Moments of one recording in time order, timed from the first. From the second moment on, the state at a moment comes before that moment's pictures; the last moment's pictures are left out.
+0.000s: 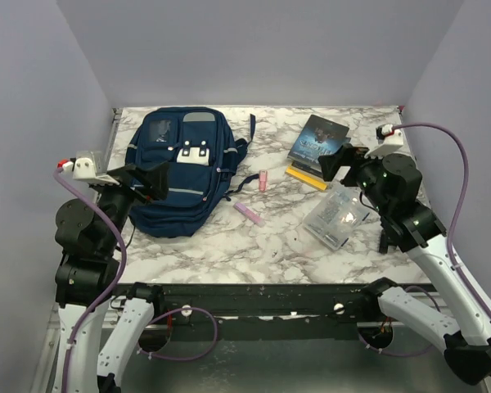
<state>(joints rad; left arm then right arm) -0.15 0.54 1.06 -0.43 0.07 -0.38 0.44 0.85 0.98 -0.29 0.17 0.35</state>
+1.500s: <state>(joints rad) -0.15 0.75 0.81 -0.58 0.12 -0.27 0.75 2.04 1.38 0.20 -0.28 1.05</state>
